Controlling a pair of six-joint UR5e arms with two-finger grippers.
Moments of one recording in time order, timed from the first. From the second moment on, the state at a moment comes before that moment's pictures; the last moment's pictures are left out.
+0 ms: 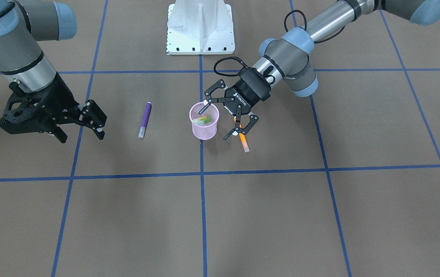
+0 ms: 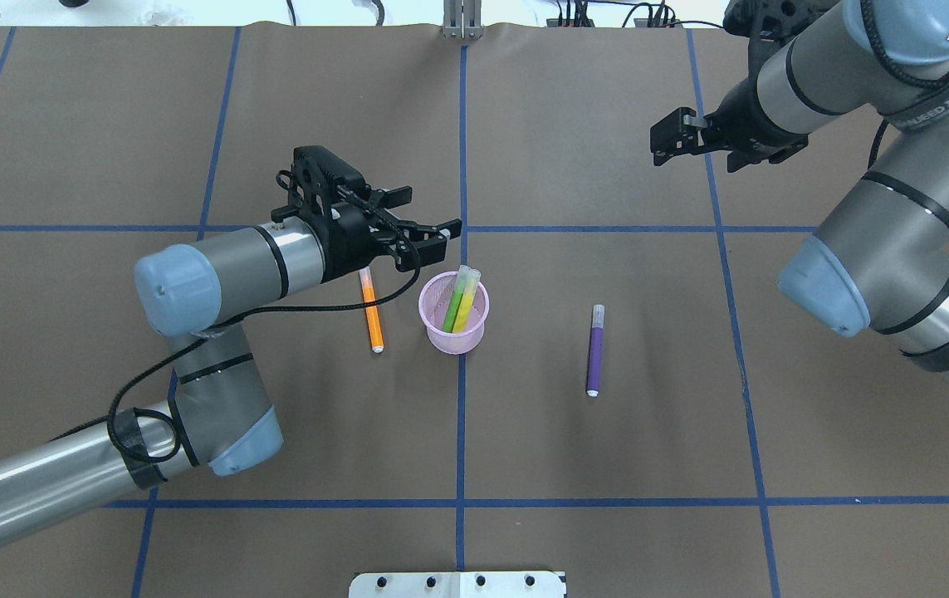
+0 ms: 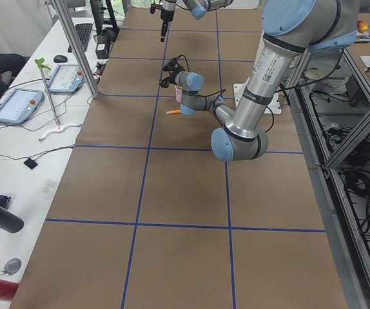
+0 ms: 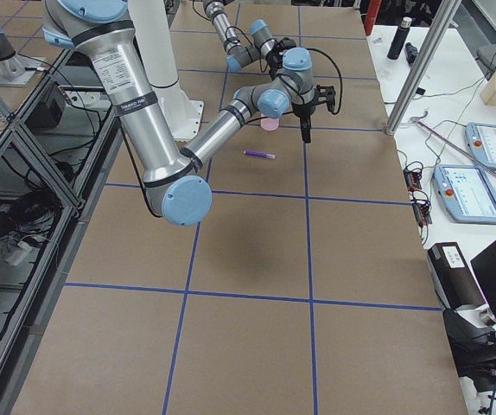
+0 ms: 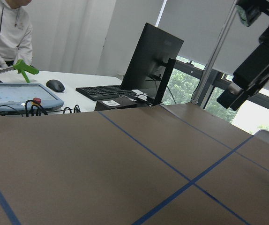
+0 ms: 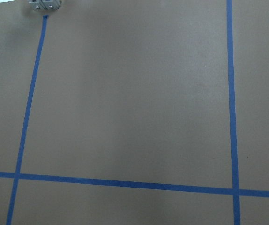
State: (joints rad) left arm -0.55 -2.14 -1.45 -2.85 -1.56 -0.77; right arm 0.90 -1.13 1.86 -1.46 2.02 1.02
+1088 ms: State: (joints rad) left arm -1.05 -1.94 -1.69 -2.25 -2.28 -0.62; right arm 0.56 -1.14 1.79 -1.49 1.75 1.31
